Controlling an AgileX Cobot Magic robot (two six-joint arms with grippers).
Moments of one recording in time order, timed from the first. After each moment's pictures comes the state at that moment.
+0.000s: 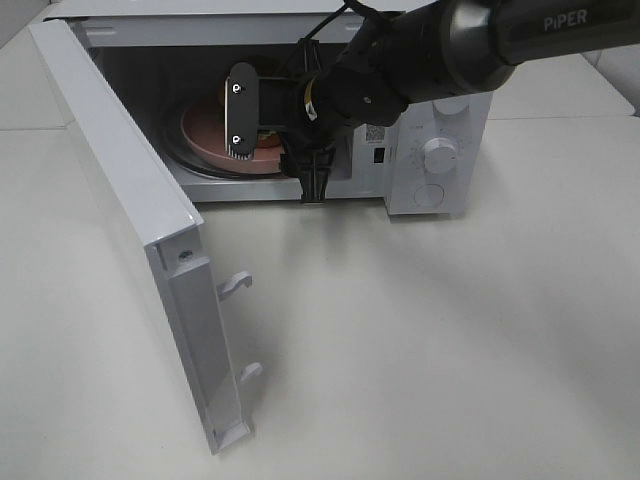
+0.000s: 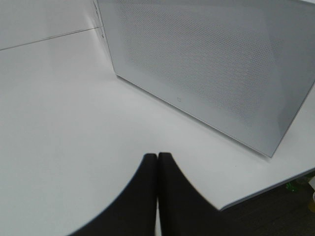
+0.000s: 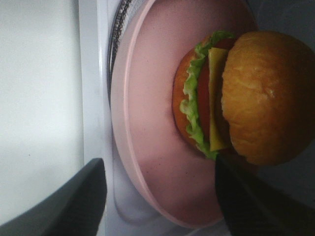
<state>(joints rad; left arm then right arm) -0.25 0.00 -0.50 -0.11 1.06 0.17 0.67 2.15 -1.53 -0.57 0.17 -0.63</state>
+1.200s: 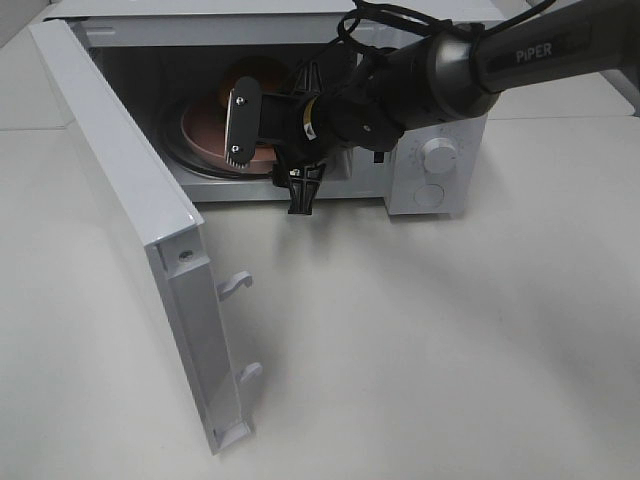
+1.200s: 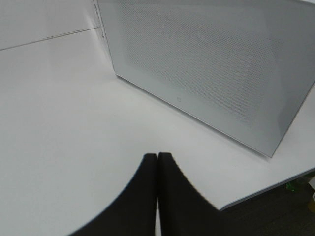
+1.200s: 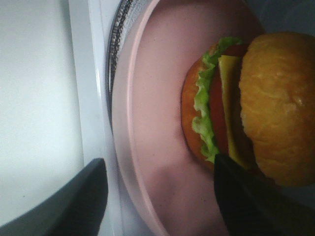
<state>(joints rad) -0.25 0.00 -0.50 -0.11 1.06 0.17 0.64 2.23 -1.53 -0.57 0.03 -0.56</state>
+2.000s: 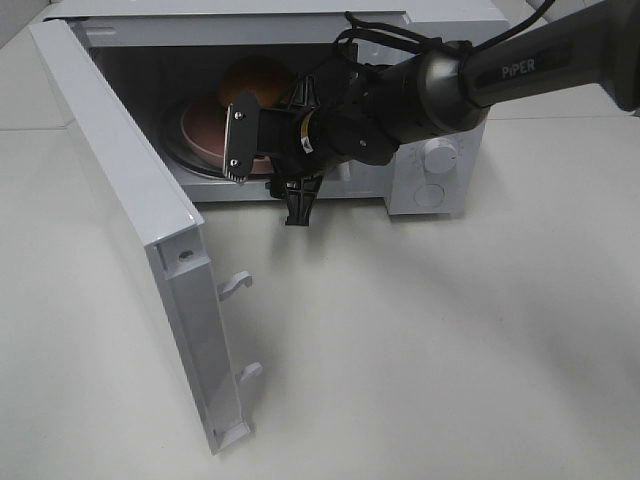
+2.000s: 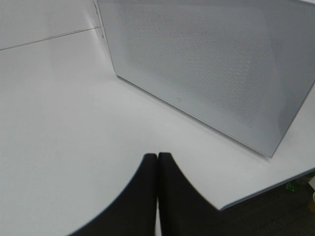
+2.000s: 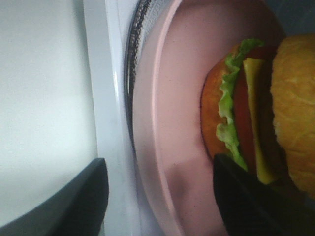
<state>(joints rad) -0.25 0.00 -0.50 -0.11 1.06 0.17 0.64 2.27 -1.53 -0.57 -0.01 -0.56</state>
